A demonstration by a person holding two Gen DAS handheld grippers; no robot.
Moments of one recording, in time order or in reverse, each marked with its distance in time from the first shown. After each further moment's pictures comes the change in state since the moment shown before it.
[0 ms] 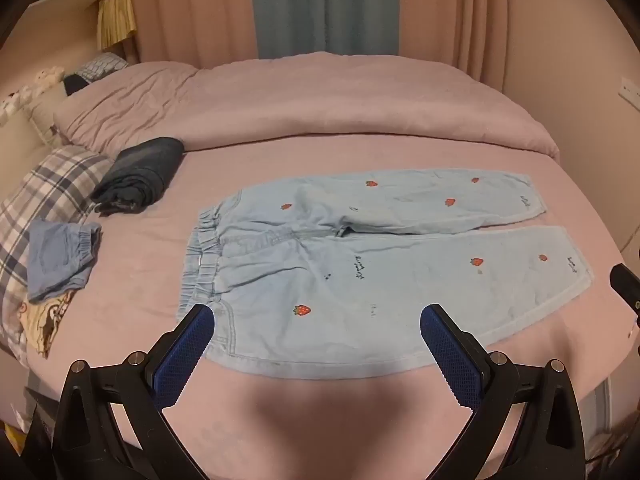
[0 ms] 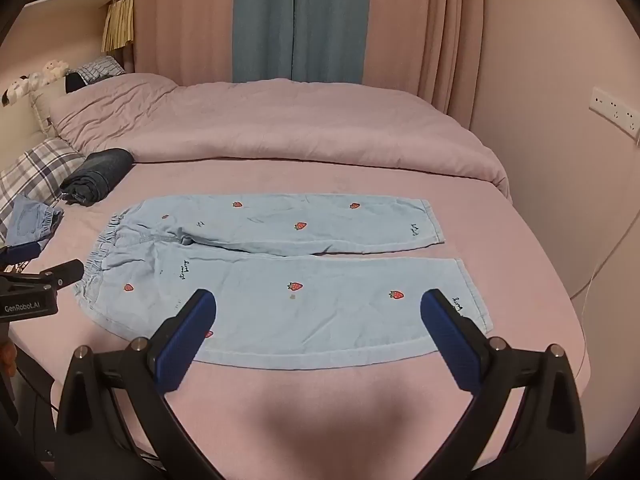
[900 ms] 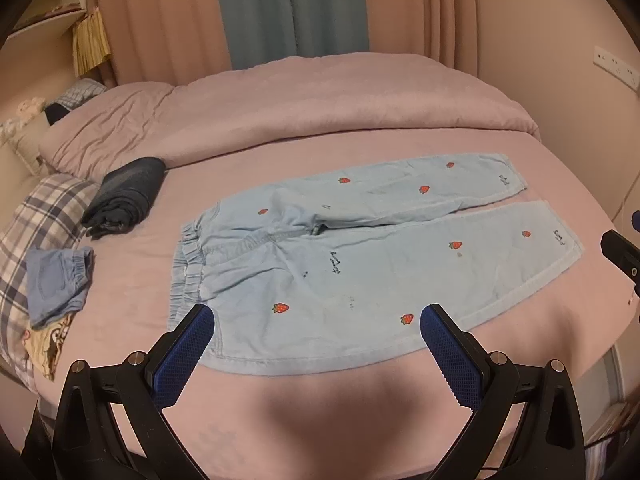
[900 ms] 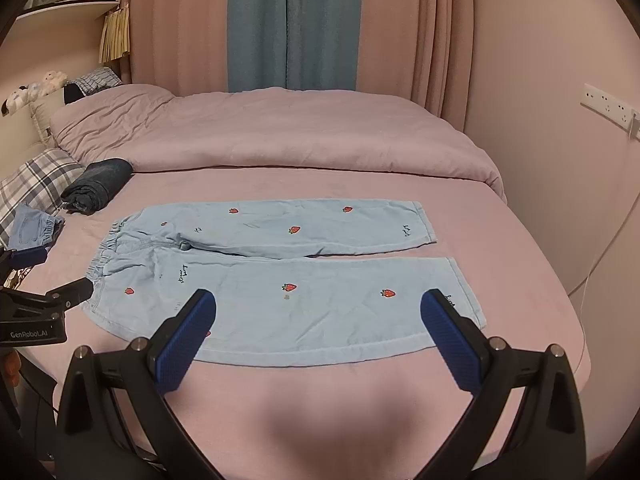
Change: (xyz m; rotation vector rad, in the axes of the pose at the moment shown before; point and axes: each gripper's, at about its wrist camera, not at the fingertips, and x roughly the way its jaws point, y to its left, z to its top) left arm -0.012 -0.021 -0.003 0.110 -0.032 -0.031; right arm -0.011 -0.015 -0.002 0.027 -0.017 -0.001
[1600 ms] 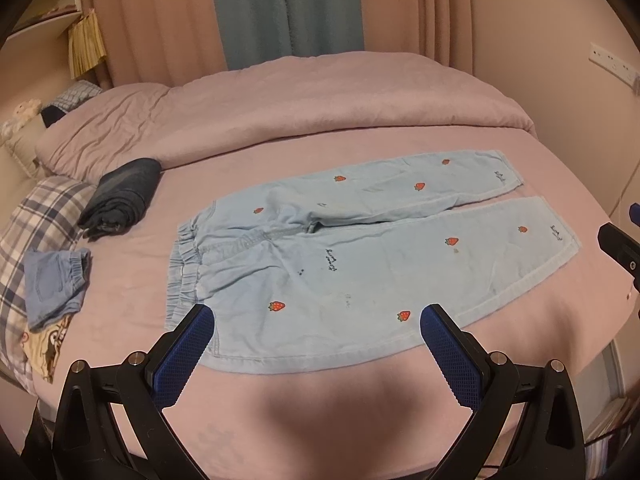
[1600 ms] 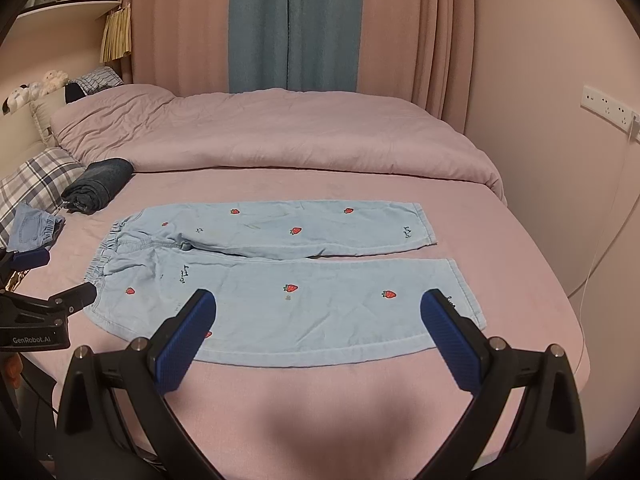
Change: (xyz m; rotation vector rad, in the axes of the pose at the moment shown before) left arm 0.001 -0.004 -0.003 0.012 0.000 -0.007; right arm -0.001 0.003 -0.002 -0.004 -0.004 -0.001
